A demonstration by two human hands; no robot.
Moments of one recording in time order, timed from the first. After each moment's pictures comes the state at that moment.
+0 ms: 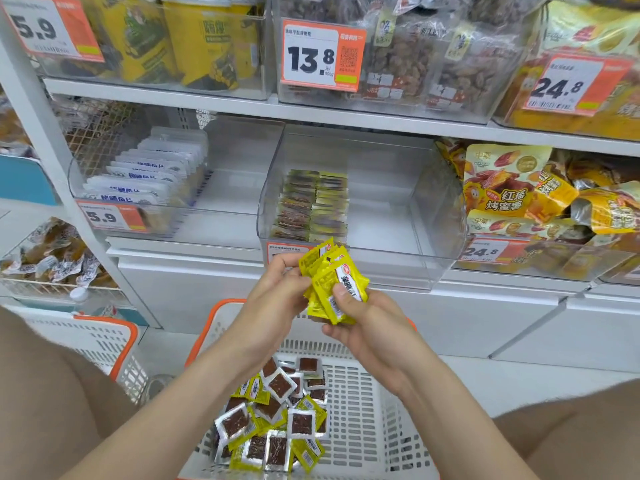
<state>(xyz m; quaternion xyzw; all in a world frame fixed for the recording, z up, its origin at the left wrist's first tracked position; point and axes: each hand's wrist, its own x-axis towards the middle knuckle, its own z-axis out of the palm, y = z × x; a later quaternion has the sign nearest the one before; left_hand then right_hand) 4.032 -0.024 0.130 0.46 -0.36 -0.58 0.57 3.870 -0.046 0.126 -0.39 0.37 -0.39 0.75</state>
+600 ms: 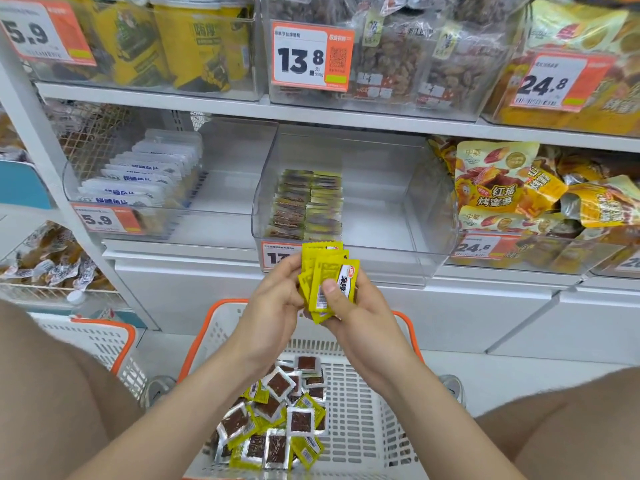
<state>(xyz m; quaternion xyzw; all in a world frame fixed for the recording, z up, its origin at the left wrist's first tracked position) 4.019 -0.018 0.137 0.41 -0.38 -0.59 0.59 3.883 -0.035 0.124 -0.49 0.38 -0.45 0.65</state>
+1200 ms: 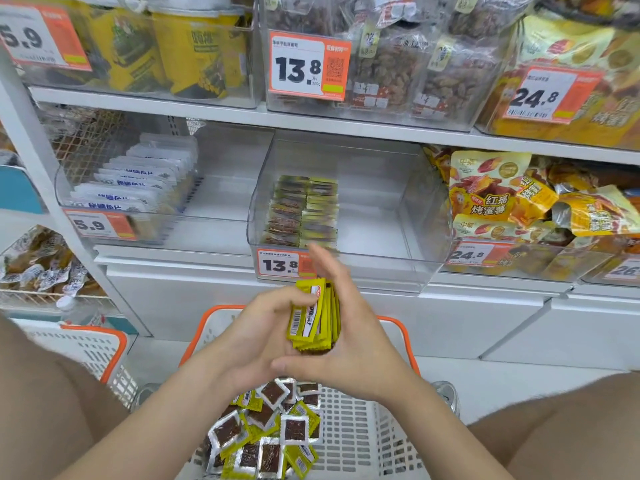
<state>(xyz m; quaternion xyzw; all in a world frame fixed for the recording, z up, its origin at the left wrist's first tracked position) 4.027 -0.014 0.148 0.36 -0.23 -0.80 0.43 3.867 -0.027 0.147 -0.77 0.36 -0.33 0.41</state>
